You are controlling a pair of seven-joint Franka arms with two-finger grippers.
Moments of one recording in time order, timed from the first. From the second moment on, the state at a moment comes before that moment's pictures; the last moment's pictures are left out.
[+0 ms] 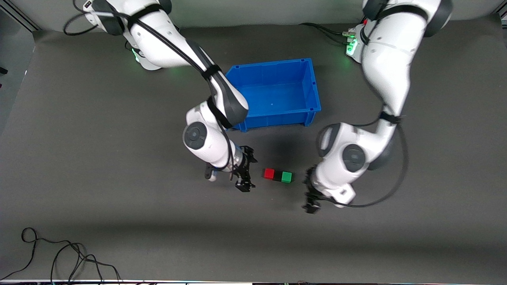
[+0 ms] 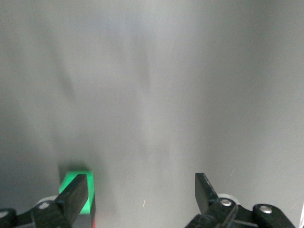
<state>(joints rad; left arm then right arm) -0.32 0.73 -0.08 -1.38 -0.07 2.28 -1.76 0.73 0.75 -0.20 -1.30 0.46 2.21 1.93</state>
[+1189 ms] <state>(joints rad) 0.04 0.24 -0.07 -1.66 0.02 1.84 -0.24 0.17 0.07 -0.03 -1.56 0.01 1.65 0.59</state>
